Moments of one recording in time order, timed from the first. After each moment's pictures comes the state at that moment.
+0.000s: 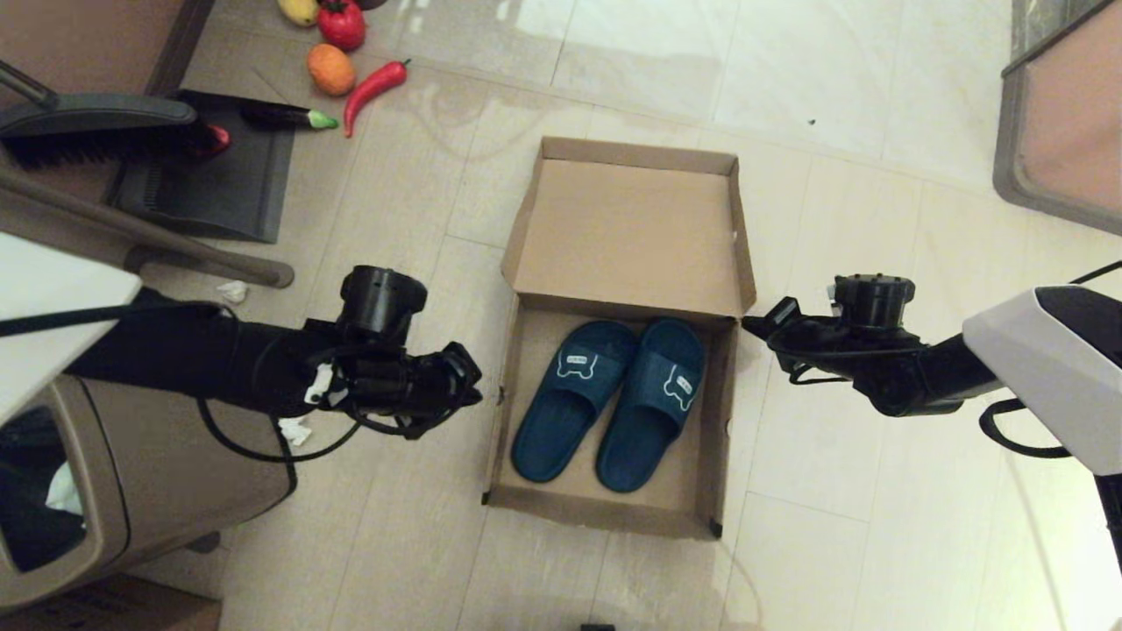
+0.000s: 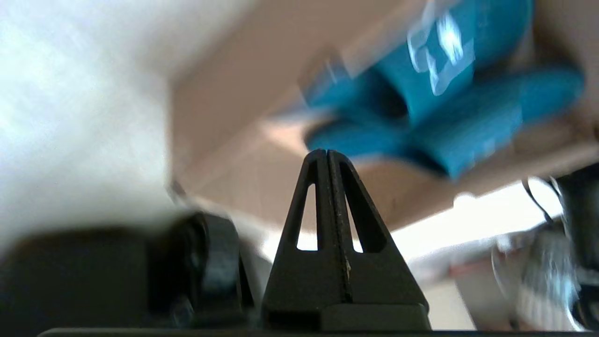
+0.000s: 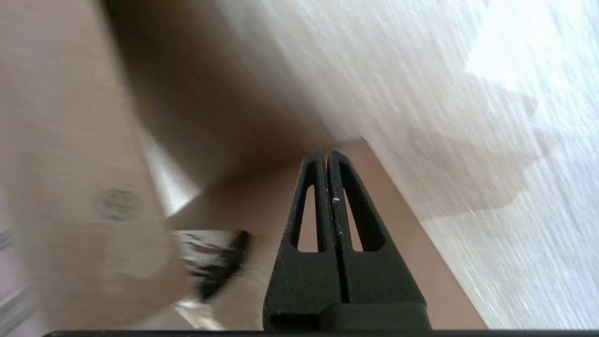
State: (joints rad) left arm -0.37 1.99 -1.24 -0.08 -0.09 -0.86; right arm 0.02 2.38 -1.47 -0.74 0.43 1.01
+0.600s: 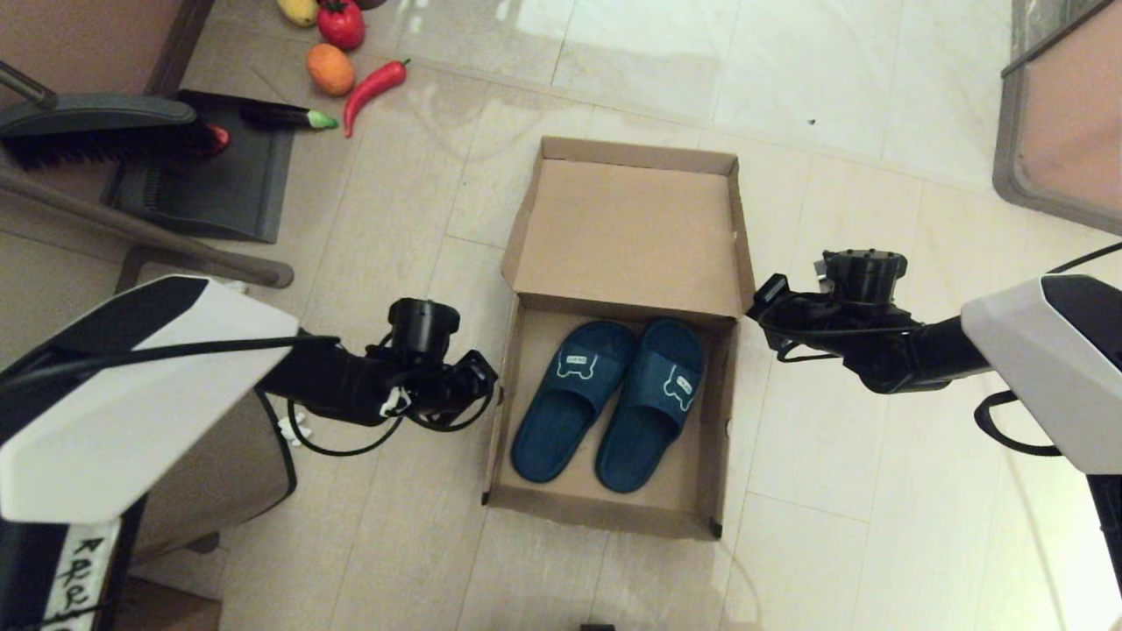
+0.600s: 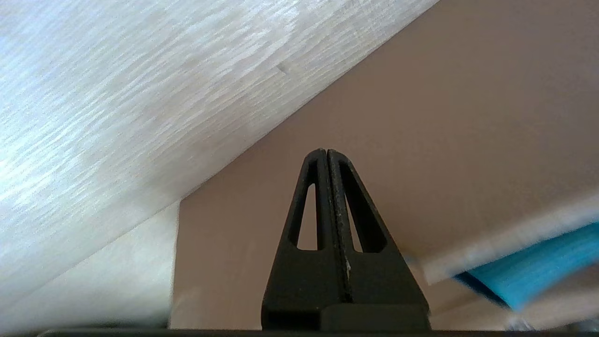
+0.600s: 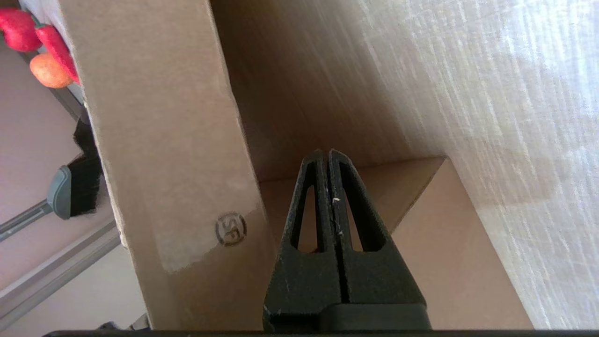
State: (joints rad) left arm -0.35 2.29 -1.43 -0.26 0.00 -0.85; right arm 0.05 2.38 -1.60 -0.66 0.47 1.02
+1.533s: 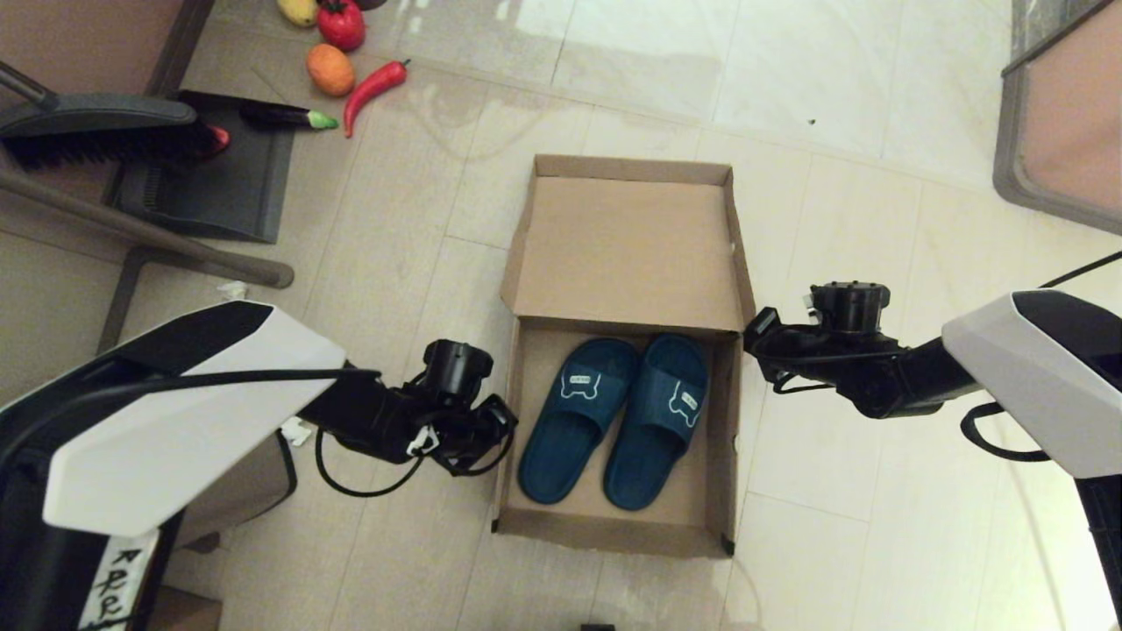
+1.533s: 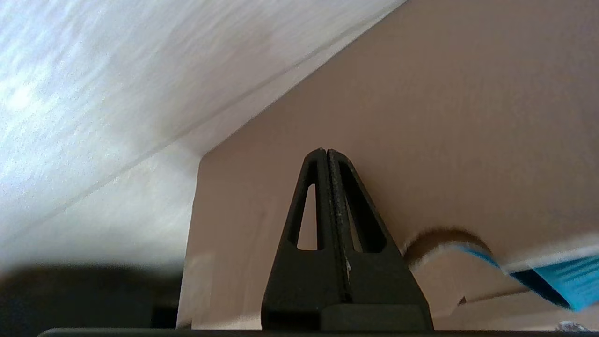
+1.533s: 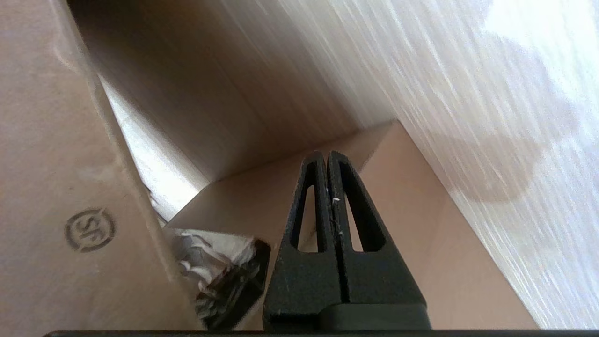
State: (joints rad) left arm -0.43 2.32 -1.32 -0.25 0.06 -0.93; right arm 0.06 2.40 -1.48 -0.68 0.46 1.01
